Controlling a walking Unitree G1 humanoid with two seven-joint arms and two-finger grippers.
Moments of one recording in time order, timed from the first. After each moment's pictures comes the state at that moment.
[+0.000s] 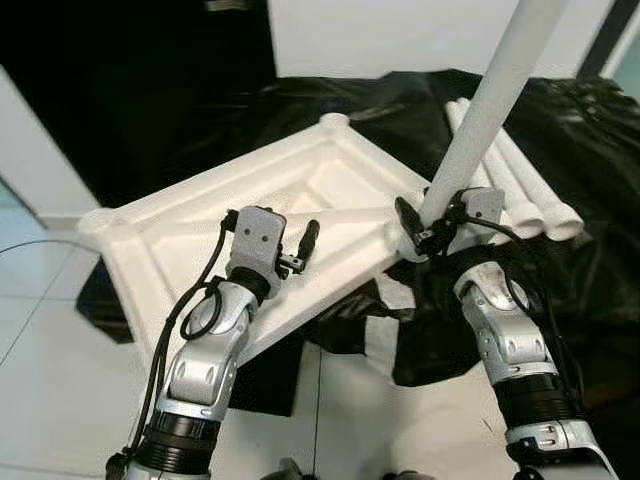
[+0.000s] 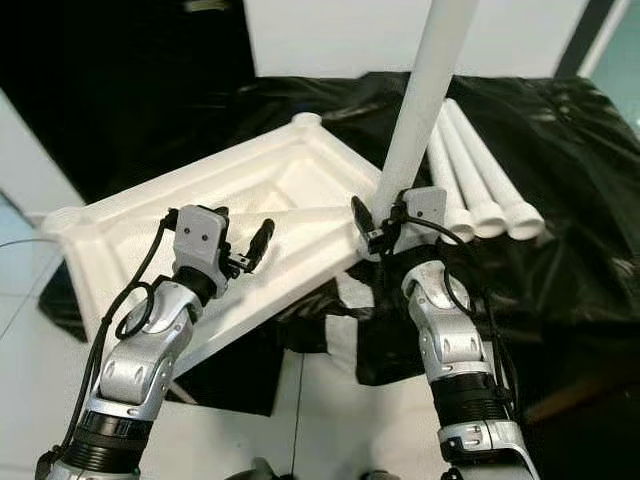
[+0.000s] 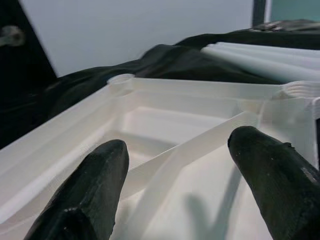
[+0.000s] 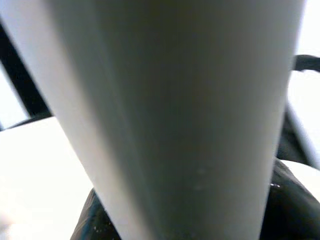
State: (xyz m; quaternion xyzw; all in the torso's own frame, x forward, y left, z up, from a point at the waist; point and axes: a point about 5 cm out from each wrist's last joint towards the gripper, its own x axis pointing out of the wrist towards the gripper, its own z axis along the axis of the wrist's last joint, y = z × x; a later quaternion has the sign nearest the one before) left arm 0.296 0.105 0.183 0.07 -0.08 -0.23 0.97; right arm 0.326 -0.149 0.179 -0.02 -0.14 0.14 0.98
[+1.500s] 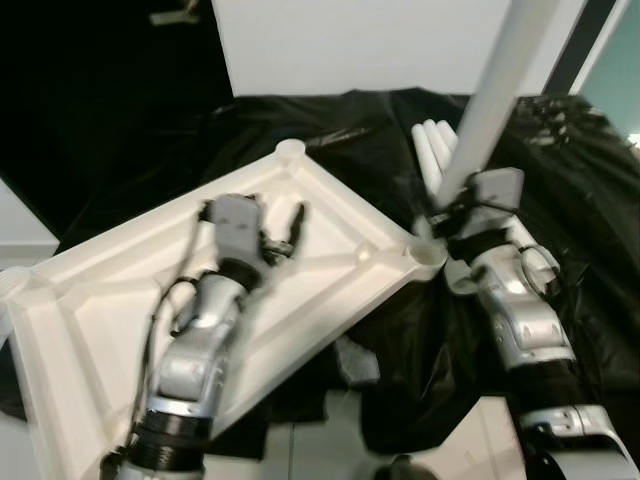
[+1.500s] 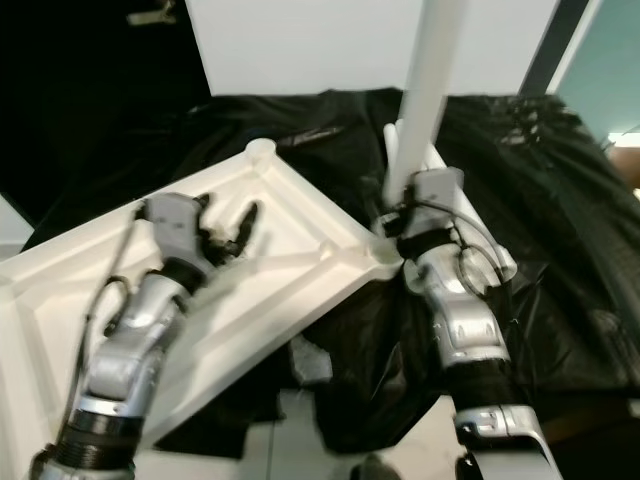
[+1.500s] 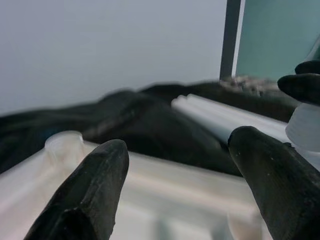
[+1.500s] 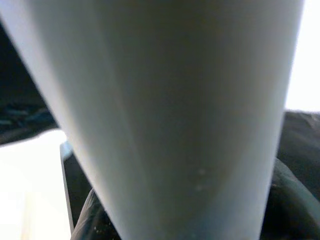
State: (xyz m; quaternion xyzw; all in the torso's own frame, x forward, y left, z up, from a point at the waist) left arm 0.287 0.096 0.195 0.01 -0.11 -0.30 0.95; right arm 0.333 -0.173 0.192 -0.06 -0.15 0.08 0.98
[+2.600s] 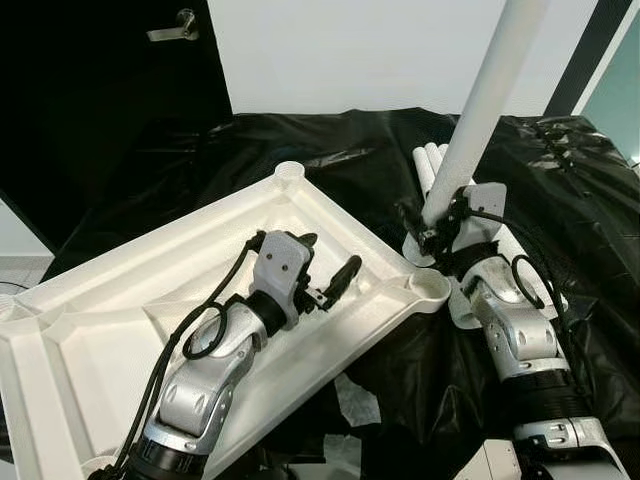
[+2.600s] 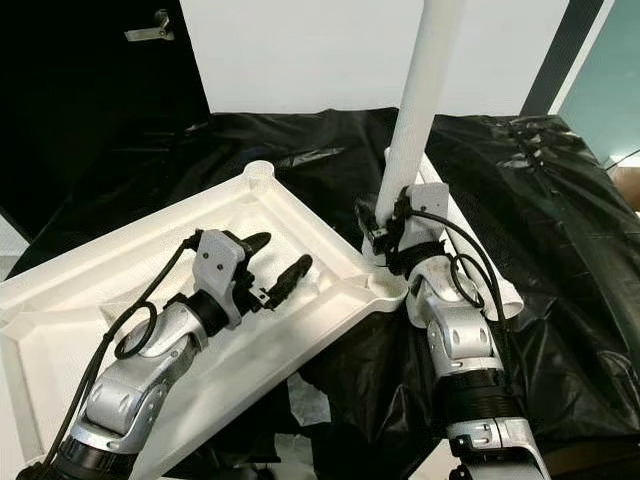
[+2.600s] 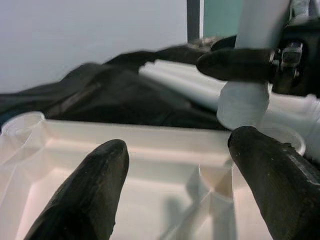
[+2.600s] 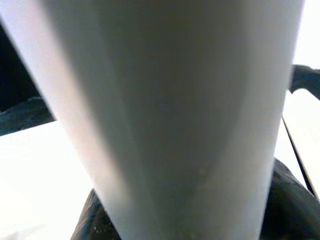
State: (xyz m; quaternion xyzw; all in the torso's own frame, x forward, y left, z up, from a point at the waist) left arm 0.254 0.086 0.172 0.06 -0.05 -0.38 0.92; right arm 0.324 -0.150 0.175 -0.02 -0.09 0.16 0.98
